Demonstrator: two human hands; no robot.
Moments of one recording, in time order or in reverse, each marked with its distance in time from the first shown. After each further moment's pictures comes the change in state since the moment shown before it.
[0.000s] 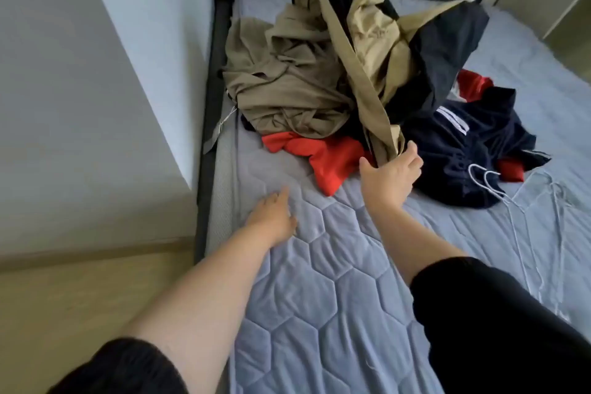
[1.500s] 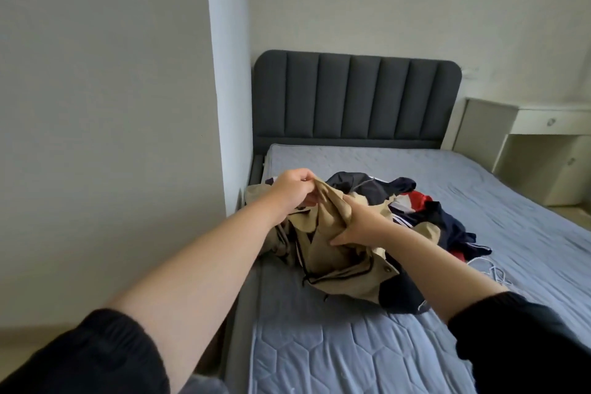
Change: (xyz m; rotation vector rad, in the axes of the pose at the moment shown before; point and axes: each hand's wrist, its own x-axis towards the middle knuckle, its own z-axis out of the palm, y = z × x) left_hand -0.273 0.147 -0.194 -0.839 0.383 0.450; right_hand -0.075 -0.130 -0.263 -0.388 -0.685 -0.745
